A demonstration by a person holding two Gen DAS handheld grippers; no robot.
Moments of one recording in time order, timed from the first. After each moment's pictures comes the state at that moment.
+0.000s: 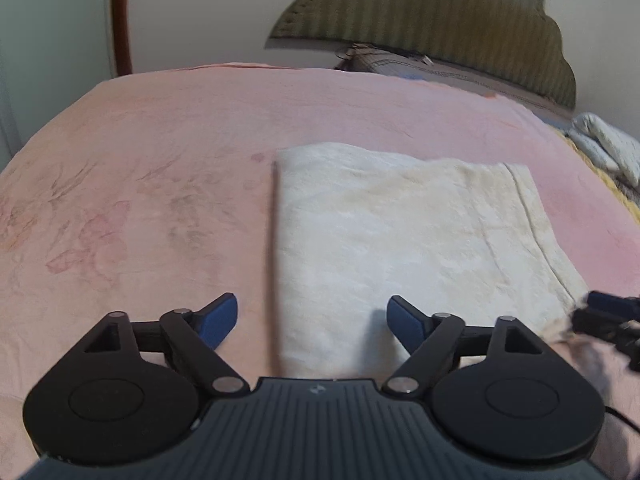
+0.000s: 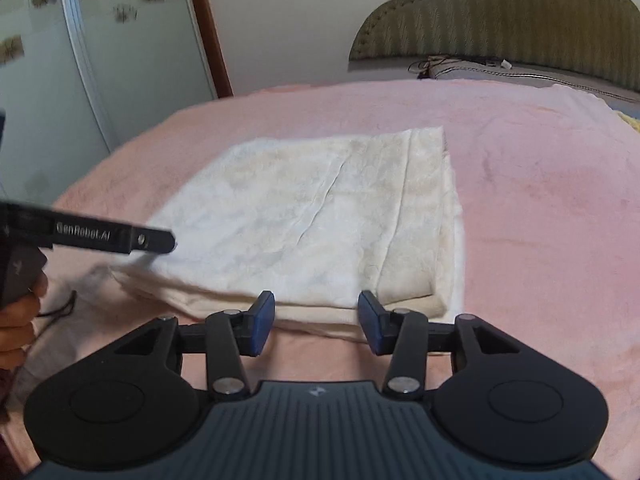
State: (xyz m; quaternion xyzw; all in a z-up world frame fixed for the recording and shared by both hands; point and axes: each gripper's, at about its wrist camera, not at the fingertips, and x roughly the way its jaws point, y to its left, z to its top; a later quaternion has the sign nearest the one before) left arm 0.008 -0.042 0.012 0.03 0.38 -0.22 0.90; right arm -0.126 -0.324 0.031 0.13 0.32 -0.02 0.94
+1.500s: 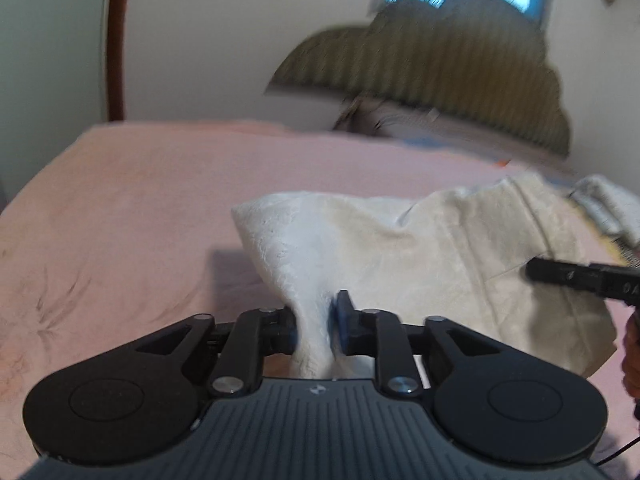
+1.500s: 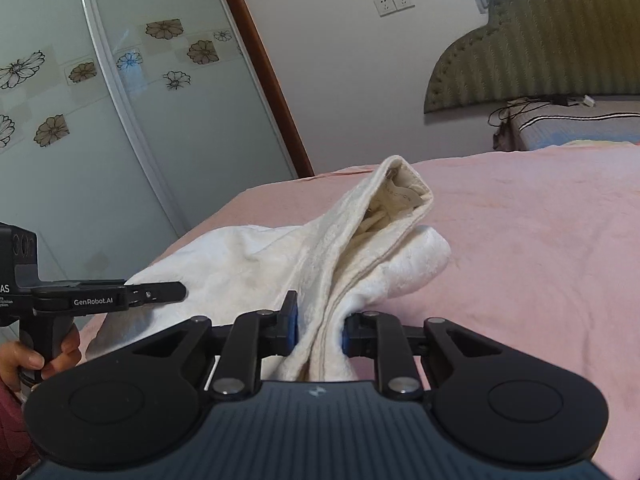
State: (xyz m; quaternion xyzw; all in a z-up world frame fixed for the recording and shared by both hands) left arm 0.139 -0.053 0.041 0.02 0.35 -0.22 0.91; right arm 0.058 -0.367 0.077 0.17 0.27 0.12 0.94
